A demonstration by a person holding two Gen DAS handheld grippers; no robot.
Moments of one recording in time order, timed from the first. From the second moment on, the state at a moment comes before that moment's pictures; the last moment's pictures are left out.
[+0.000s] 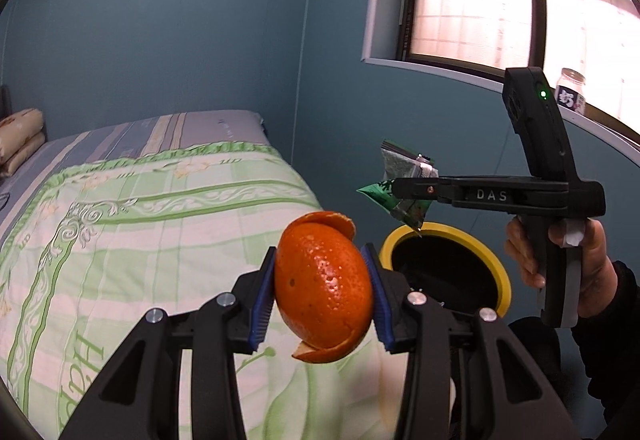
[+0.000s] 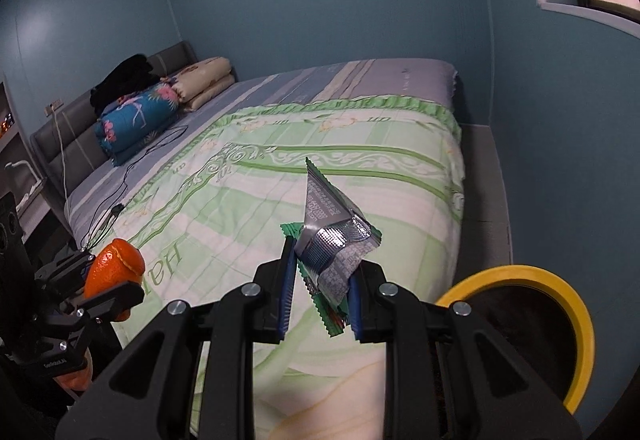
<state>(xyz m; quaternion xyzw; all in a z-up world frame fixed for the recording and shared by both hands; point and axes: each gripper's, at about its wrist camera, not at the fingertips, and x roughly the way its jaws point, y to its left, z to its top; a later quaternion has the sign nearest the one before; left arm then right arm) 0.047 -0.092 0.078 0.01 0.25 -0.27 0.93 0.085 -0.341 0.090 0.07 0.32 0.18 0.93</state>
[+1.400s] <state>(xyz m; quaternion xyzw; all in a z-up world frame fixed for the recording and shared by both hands) 0.085 -0.285 0.050 0.05 0.28 -0.38 0.88 0.048 -0.521 0.046 0.17 0.28 0.02 0.94</state>
